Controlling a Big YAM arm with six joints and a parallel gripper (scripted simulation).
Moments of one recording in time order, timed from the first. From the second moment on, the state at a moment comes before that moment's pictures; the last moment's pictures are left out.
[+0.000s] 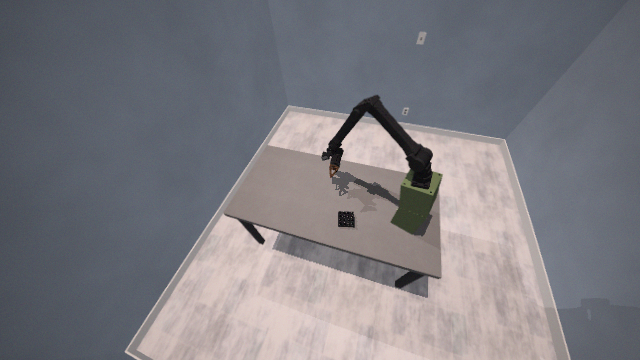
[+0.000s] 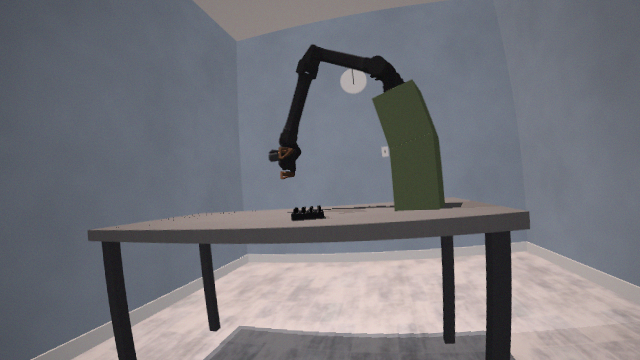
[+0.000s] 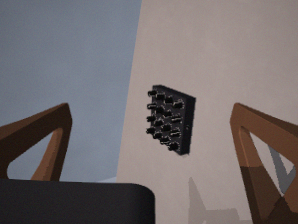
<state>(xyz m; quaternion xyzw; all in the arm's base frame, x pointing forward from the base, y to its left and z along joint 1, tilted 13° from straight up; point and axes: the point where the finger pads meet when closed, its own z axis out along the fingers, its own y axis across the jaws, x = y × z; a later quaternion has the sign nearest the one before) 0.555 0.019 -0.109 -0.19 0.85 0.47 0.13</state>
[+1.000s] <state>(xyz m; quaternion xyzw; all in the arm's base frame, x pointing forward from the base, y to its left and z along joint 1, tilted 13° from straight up) 0.412 0.171 -0.278 -0.28 0.96 0.02 0.05</state>
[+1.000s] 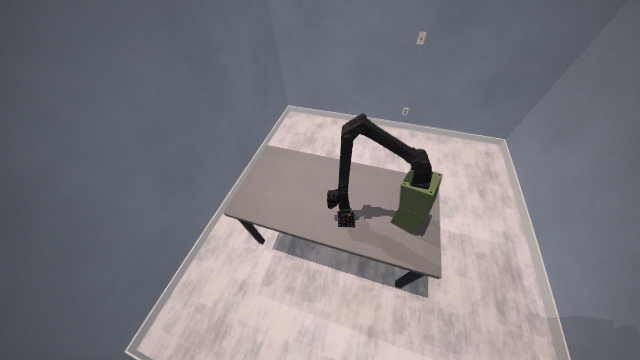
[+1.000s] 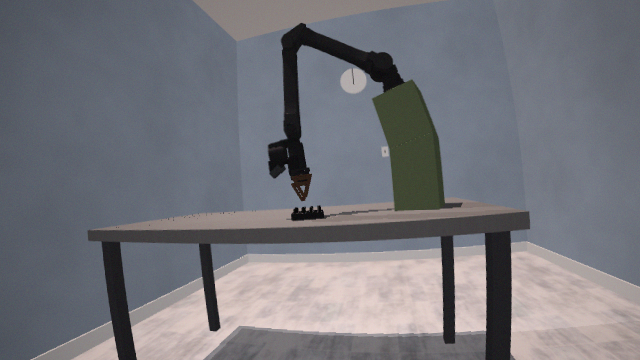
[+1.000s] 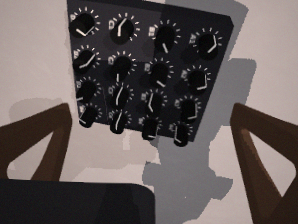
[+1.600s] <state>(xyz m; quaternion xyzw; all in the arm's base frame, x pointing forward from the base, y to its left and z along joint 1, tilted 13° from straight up) 0.396 0.185 -0.280 -0.22 0.97 -0.04 0.11</state>
